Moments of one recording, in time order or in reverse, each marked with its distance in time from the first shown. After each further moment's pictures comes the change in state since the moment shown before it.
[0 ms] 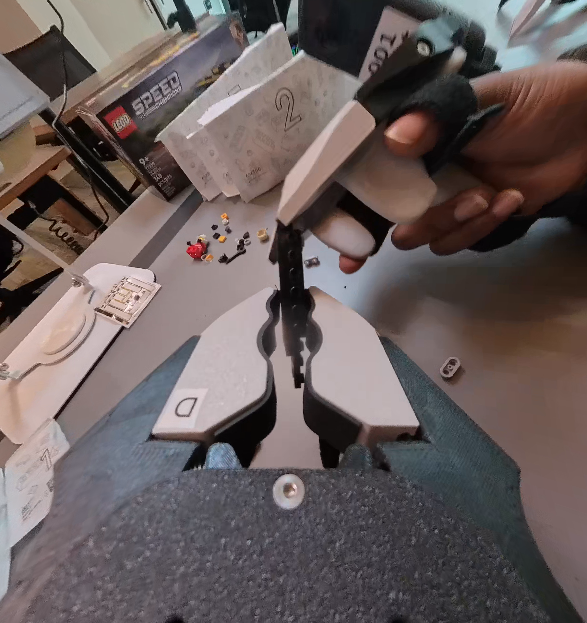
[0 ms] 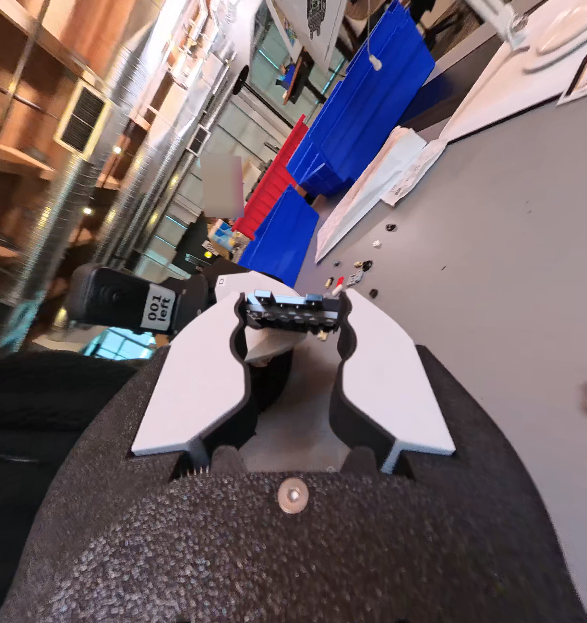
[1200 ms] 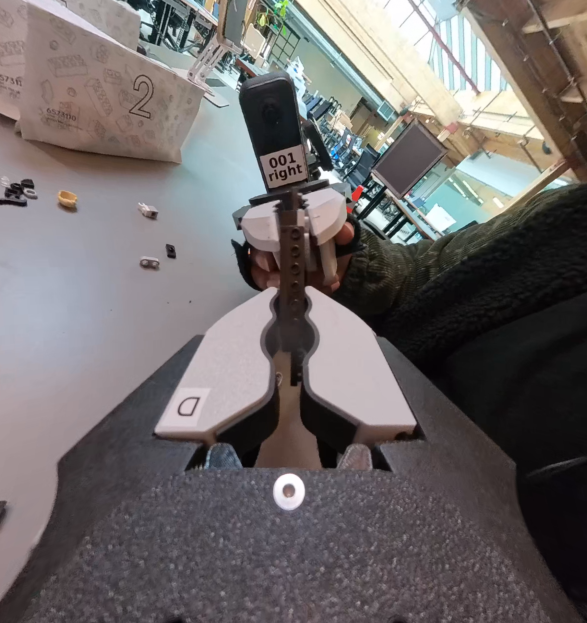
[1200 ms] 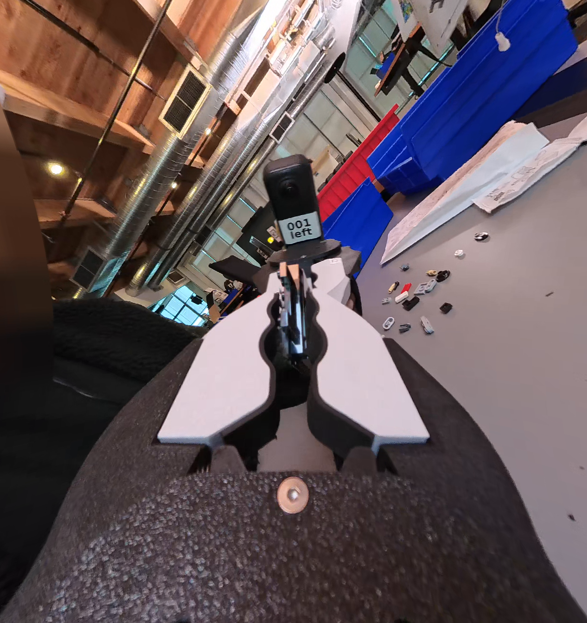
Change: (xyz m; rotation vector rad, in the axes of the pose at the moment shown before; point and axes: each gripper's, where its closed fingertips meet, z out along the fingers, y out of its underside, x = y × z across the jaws) left arm 0.020 -0.019 -0.028 0.176 0.732 -0.751; right arm -0.037 0.010 0.003 -0.023 -0.259 -0.055
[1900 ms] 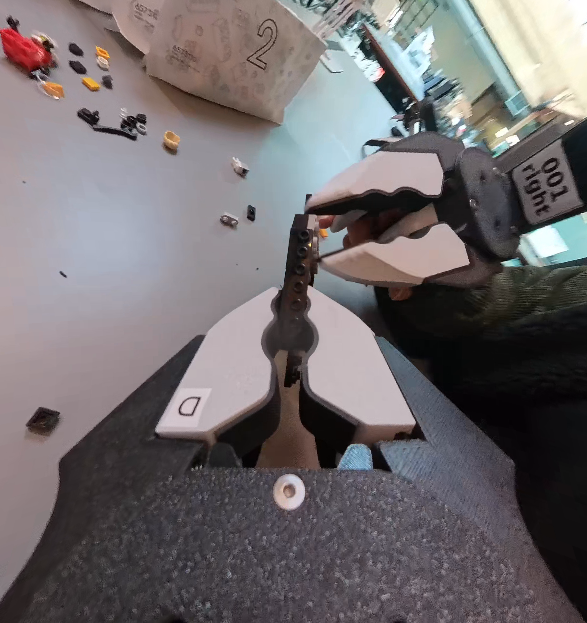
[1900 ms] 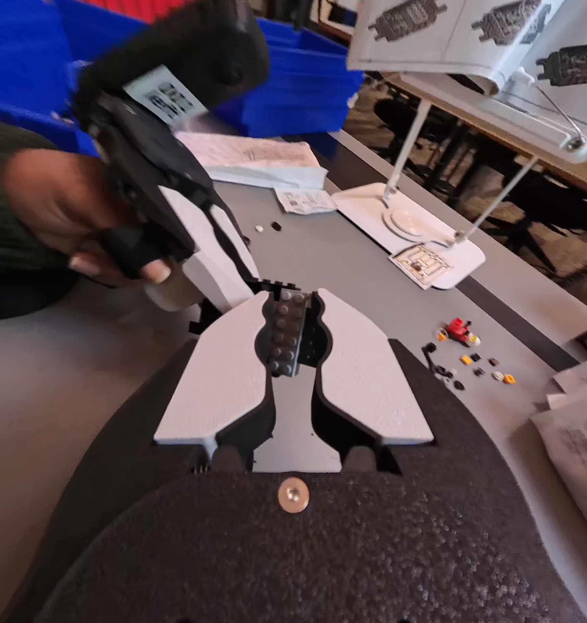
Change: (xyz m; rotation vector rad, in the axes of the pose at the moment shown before) left arm -0.042 0.018 0.006 -0.066 -0.313 -0.119; right arm 0.041 0.001 -0.008 -0.309 0.735 -0.990
